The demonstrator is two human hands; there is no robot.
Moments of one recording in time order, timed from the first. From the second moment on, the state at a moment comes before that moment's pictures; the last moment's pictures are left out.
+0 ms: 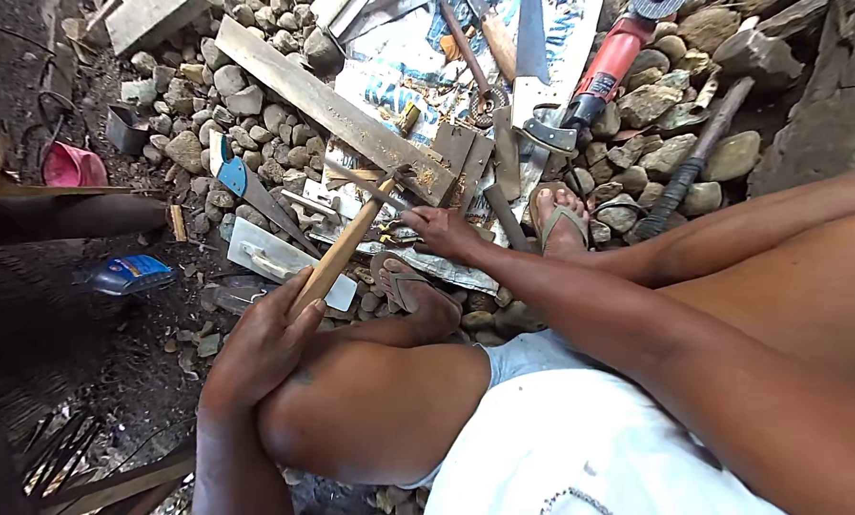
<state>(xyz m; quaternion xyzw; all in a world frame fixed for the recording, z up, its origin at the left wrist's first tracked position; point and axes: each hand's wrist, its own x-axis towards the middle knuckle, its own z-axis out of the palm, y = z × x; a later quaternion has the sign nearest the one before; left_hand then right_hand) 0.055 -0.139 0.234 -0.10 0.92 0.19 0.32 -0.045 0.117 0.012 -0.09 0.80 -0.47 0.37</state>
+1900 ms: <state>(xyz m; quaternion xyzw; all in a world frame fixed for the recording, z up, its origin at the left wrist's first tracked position) 0.050 -0.131 0.234 -0.16 0.90 0.30 0.29 -0.035 0.110 0.026 -0.15 0.79 -0.48 0.34</state>
